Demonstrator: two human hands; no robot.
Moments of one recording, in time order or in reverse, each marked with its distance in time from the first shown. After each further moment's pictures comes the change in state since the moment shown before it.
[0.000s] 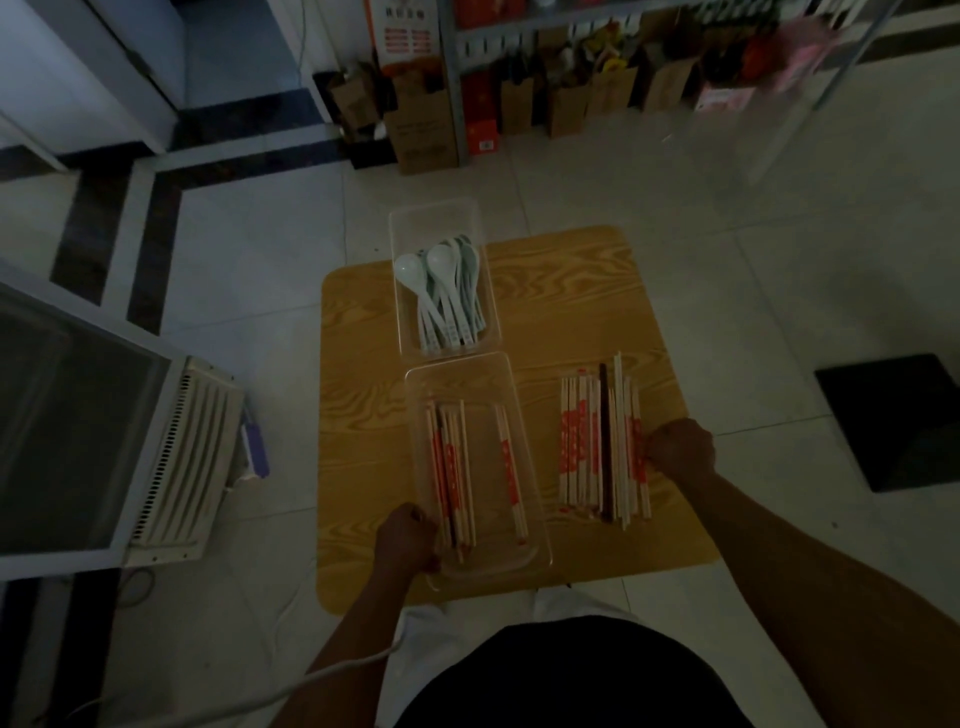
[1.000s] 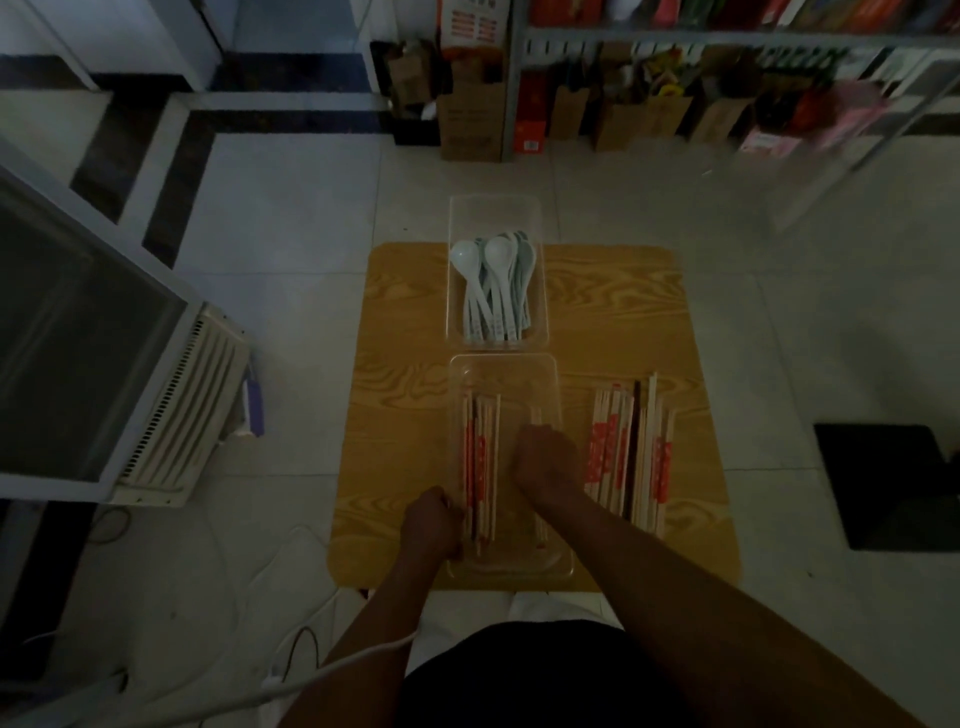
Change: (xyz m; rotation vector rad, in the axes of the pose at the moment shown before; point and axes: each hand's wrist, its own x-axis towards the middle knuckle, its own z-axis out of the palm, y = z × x) left_hand 0.006 -0.006 0.000 -0.051 -0.056 0.040; right_hand -0.132 -0.139 0.112 -0.532 0.014 -0.644
